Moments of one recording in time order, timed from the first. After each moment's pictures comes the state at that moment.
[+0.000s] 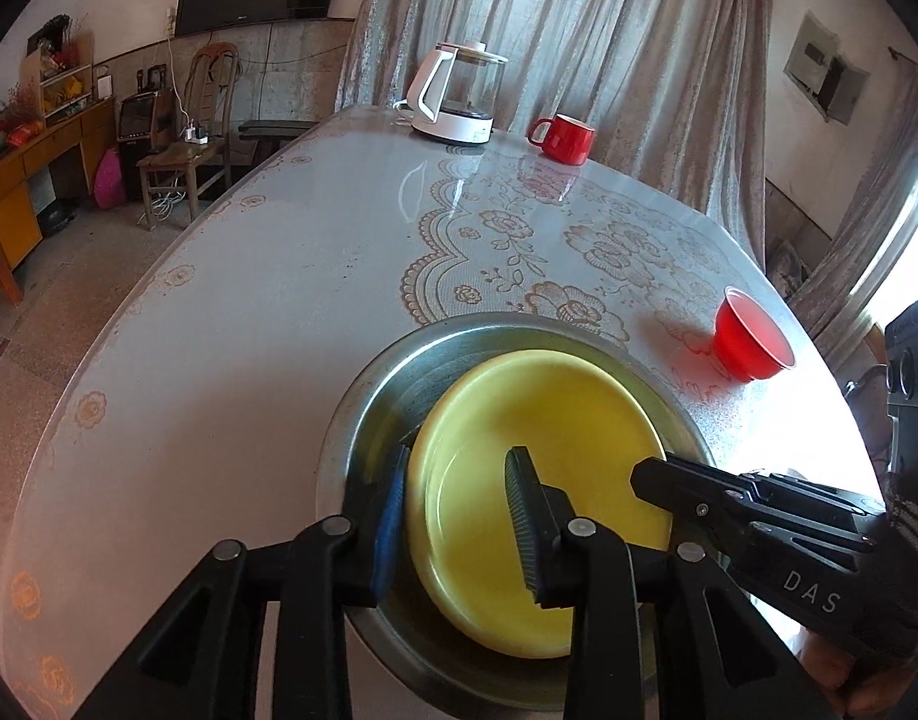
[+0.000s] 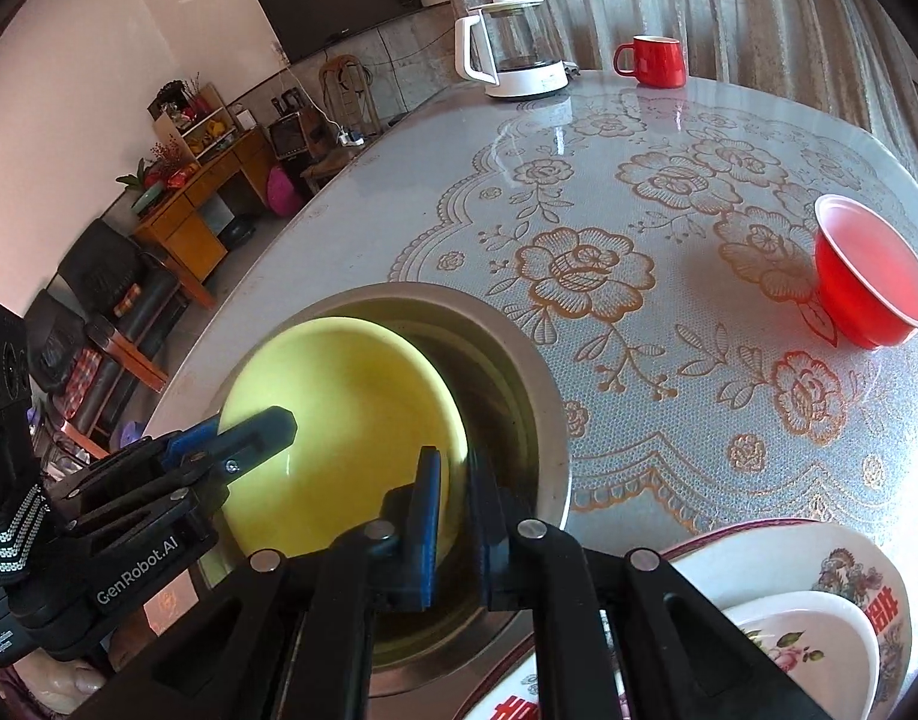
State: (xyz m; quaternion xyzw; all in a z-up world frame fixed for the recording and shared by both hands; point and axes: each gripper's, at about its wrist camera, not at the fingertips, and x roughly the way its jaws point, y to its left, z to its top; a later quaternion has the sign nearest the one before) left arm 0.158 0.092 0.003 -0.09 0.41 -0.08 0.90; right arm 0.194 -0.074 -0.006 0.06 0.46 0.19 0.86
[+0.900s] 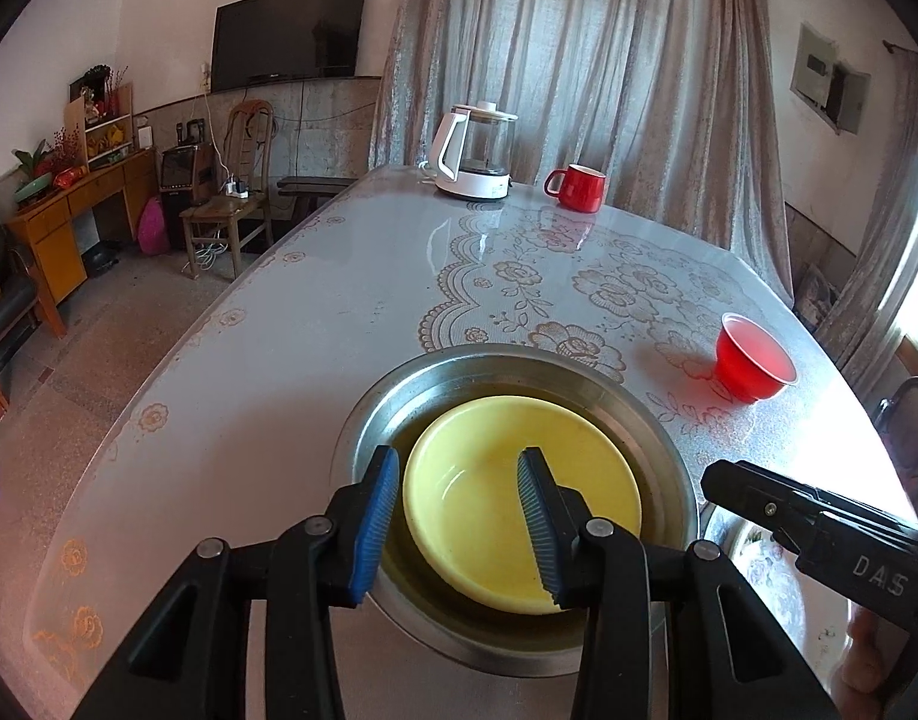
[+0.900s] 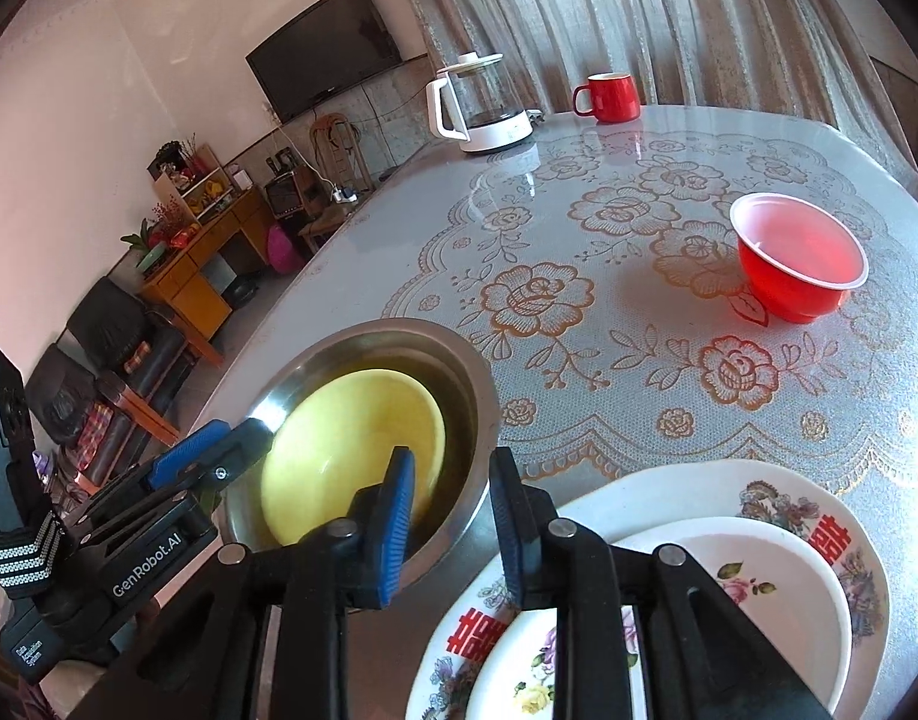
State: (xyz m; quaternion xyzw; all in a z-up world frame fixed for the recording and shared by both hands) left arm 0.114 0.073 0.027 -0.07 0.35 -0.03 0.93; right arm 0.152 -0.116 0.017 0.11 0.41 0.17 0.89
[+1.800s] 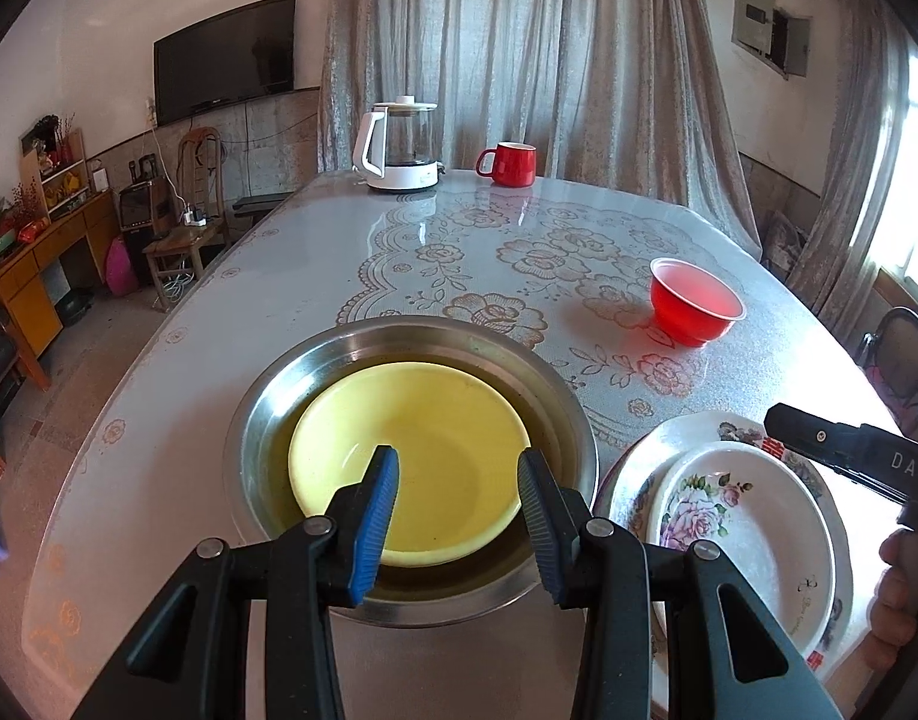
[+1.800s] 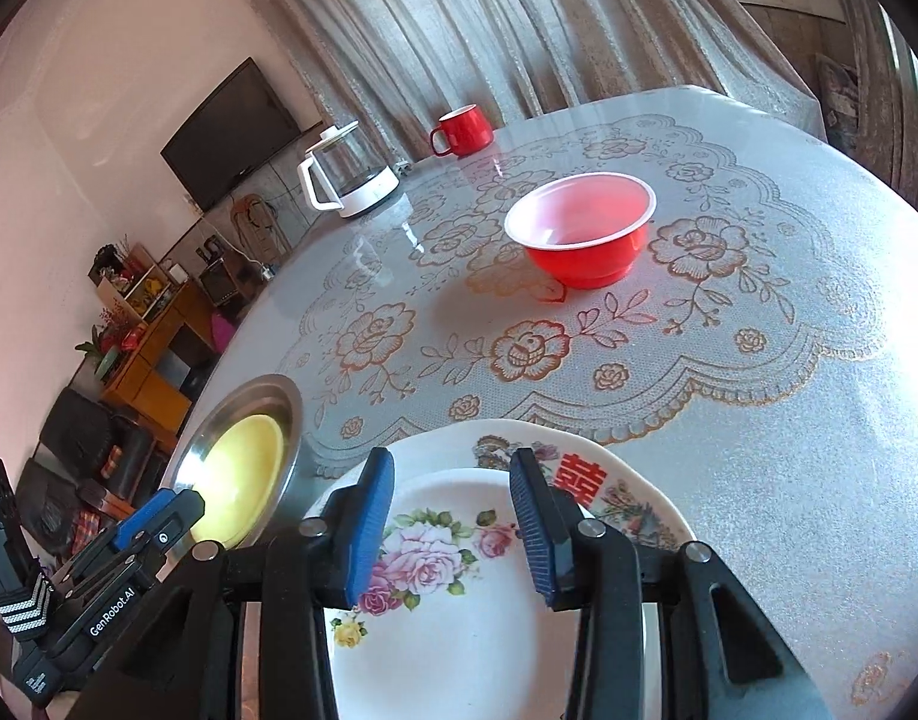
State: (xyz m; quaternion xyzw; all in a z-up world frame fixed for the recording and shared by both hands) left arm 0.094 0.018 0.028 -0.01 0.35 -0.07 0.93; right arm 0.110 -0.228 0.012 0.20 0.37 0.07 0.90
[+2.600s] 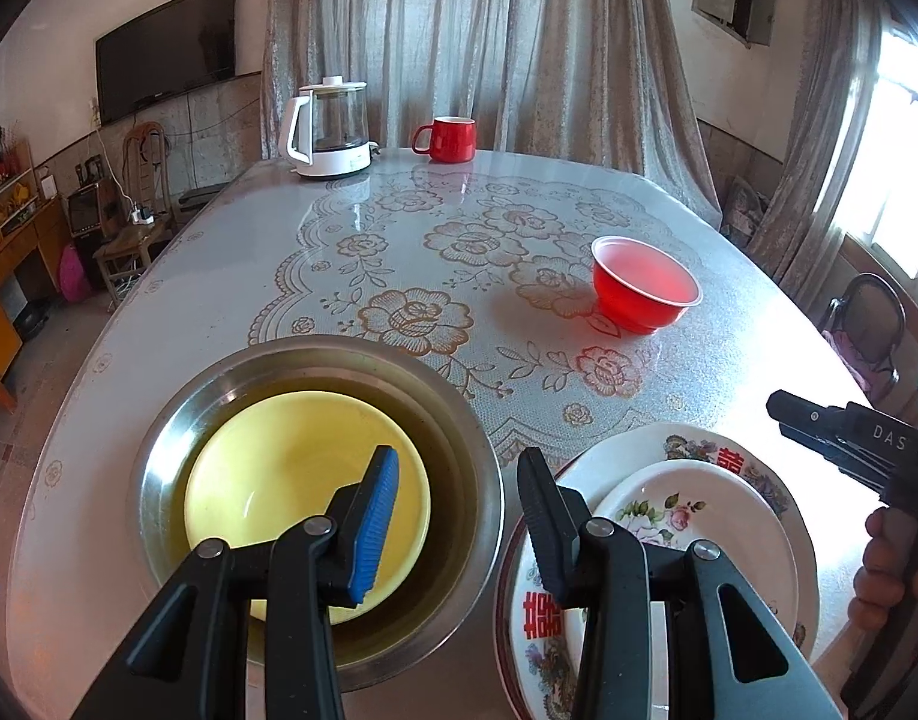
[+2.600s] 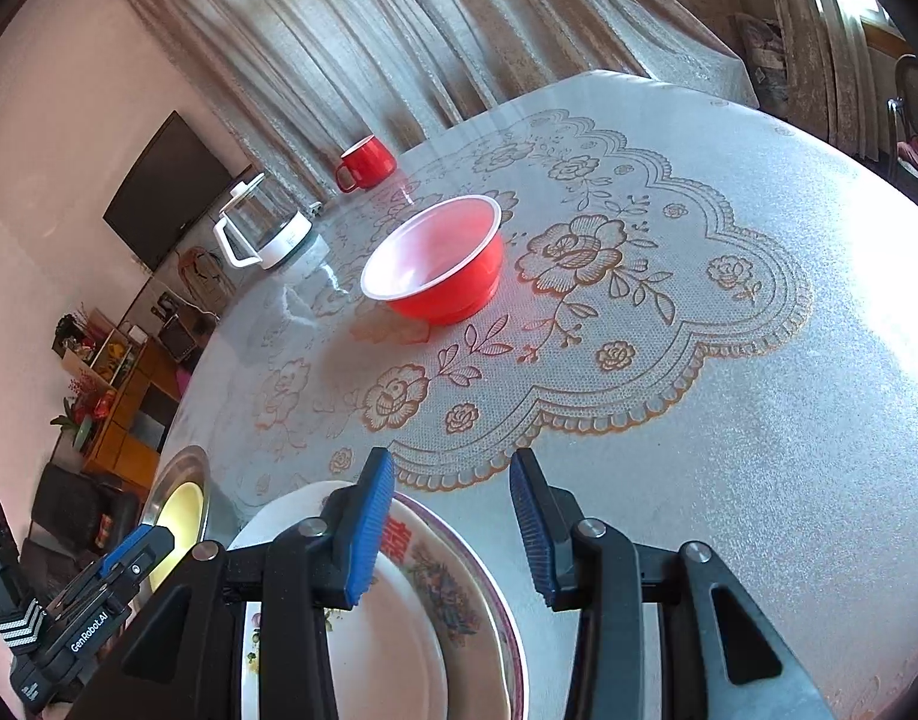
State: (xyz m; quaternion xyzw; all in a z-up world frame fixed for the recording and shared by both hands) left arm 0.127 -0.025 0.034 0.01 0.38 -0.13 0.91; right arm 0.115 -0.306 0.001 0.26 0.37 0.00 0.89
